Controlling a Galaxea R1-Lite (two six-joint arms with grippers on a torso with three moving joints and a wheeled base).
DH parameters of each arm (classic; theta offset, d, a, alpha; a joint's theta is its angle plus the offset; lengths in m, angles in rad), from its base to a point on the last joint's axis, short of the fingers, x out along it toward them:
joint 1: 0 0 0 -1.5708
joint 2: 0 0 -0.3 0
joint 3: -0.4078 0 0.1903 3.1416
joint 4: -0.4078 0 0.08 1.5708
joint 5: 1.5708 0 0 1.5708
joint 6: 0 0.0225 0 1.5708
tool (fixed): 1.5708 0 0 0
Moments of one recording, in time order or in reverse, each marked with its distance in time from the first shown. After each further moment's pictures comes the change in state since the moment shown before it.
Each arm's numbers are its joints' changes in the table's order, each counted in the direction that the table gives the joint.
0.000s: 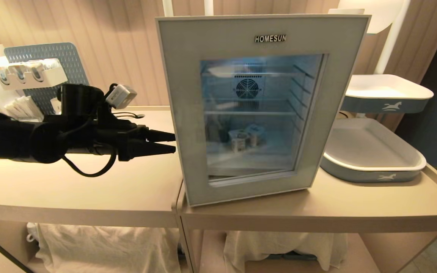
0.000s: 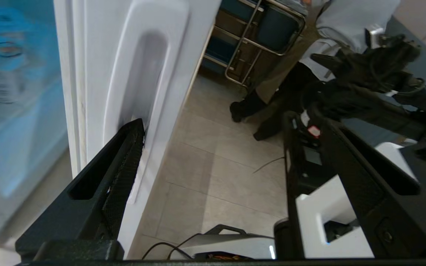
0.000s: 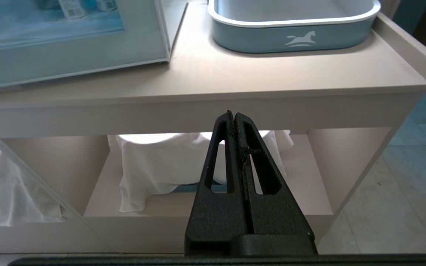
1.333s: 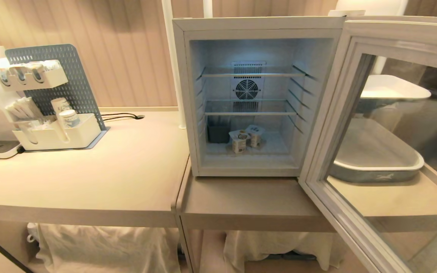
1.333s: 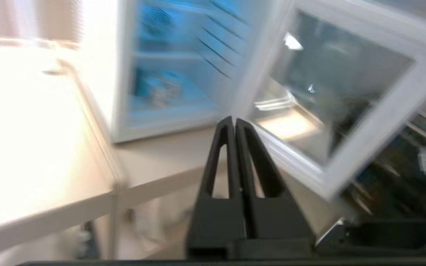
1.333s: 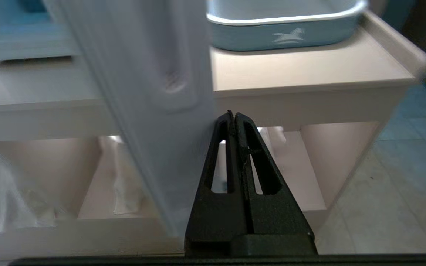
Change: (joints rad) left arm 0.228 -1.228 0.400 -0.278 -0.652 -0.489; right arm 0.000 0.000 -0.003 -0.010 0.007 0.000
